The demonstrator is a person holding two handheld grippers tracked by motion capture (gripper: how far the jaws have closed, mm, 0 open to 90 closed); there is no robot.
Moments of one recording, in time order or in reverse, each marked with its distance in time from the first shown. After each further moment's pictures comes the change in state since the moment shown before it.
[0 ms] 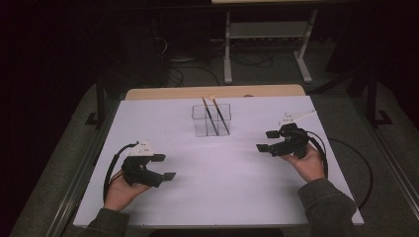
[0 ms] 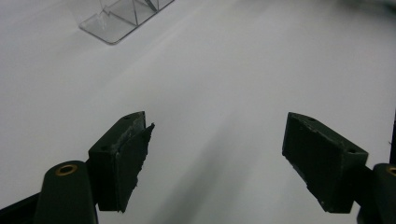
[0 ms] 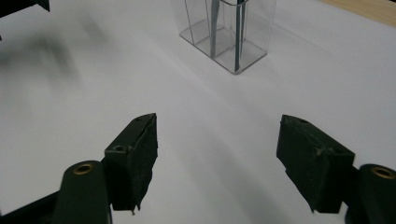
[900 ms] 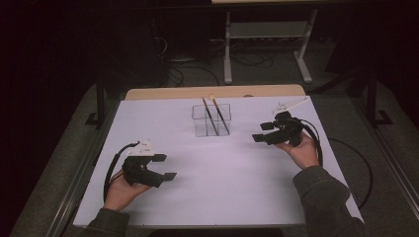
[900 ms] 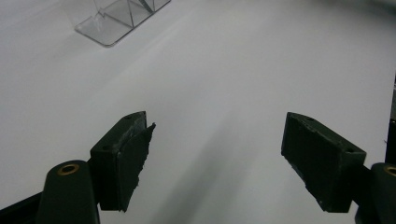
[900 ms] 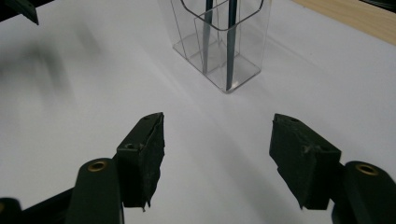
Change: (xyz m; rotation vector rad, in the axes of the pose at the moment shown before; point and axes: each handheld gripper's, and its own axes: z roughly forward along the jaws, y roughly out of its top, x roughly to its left) left arm -0.001 0.002 0.000 0.003 -0.008 0.017; right arm -0.016 0.028 0.012 0.028 0.020 -0.012
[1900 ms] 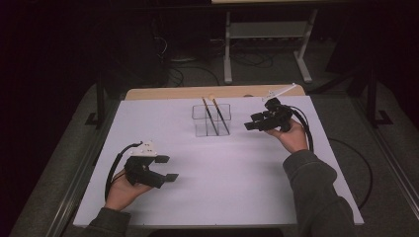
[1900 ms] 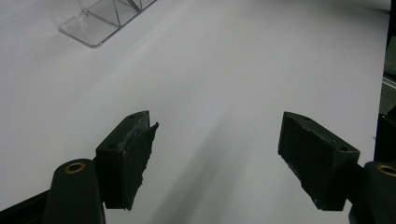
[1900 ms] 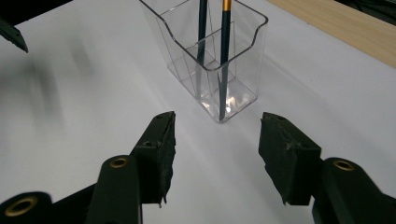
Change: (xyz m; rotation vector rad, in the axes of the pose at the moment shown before) left arm -0.003 0.003 0.003 0.018 -0.033 0.008; right arm -0.017 0.037 0.022 0.027 0.036 -0.006
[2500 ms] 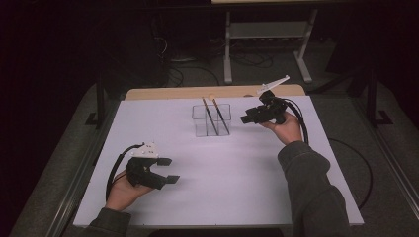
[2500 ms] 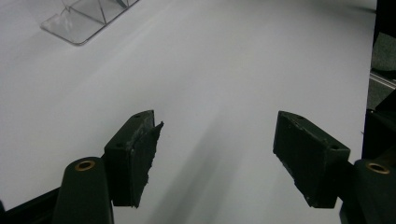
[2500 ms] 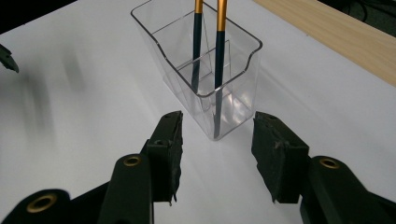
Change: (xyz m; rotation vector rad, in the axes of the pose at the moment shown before) left arm -0.002 0.000 0.003 0.009 -0.036 0.012; right arm -0.007 0.023 0.009 0.019 0.010 -0.002
